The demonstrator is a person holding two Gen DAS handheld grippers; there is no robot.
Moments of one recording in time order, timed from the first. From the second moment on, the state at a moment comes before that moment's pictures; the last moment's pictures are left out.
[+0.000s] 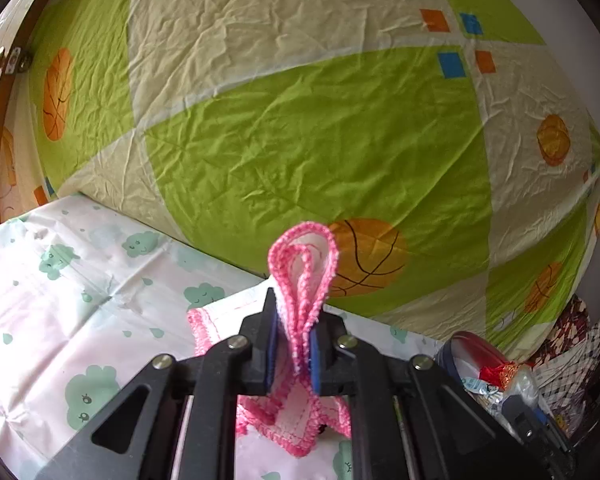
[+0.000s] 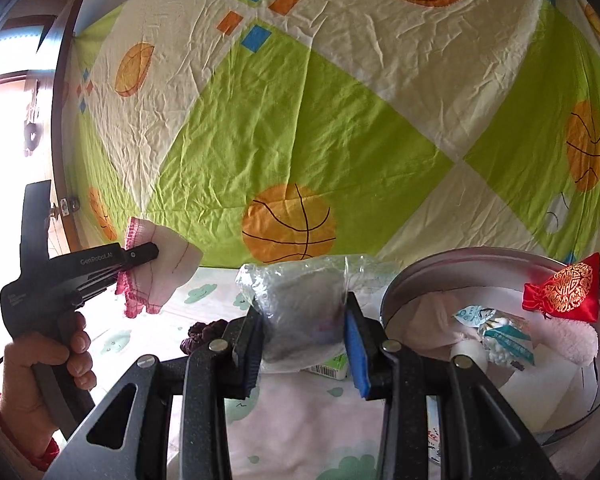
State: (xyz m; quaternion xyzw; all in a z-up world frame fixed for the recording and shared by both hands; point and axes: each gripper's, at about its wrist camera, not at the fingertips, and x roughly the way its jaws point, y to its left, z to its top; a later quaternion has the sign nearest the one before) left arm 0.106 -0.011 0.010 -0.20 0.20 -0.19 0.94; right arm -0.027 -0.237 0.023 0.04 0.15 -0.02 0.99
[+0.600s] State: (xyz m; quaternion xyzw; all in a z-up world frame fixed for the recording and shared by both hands) left arm 0.049 -0.083 0.014 -0.12 0.19 -0.21 0.95; right arm -0.045 -0.235 0.043 0.00 0.10 -0.04 0.99
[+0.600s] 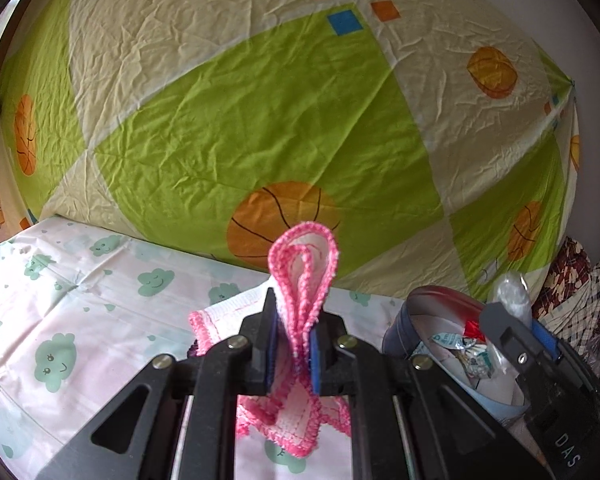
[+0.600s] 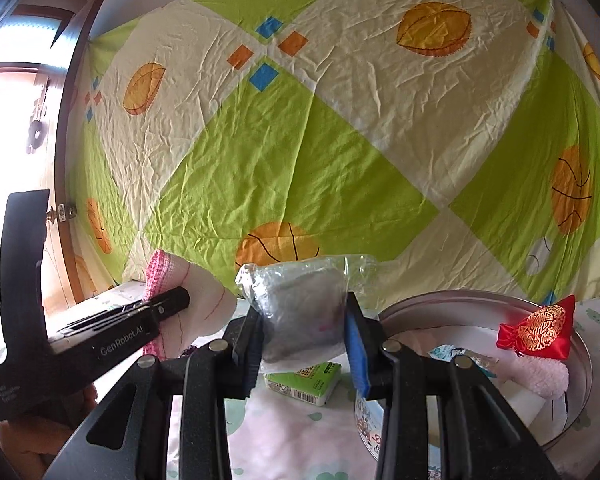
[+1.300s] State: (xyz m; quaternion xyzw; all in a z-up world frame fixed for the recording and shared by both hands) left arm 0.029 -0.120 0.009 -0.08 0.21 -0.21 0.95; right arm -0.064 -0.272 0.049 -0.02 0.09 -0.07 0.99
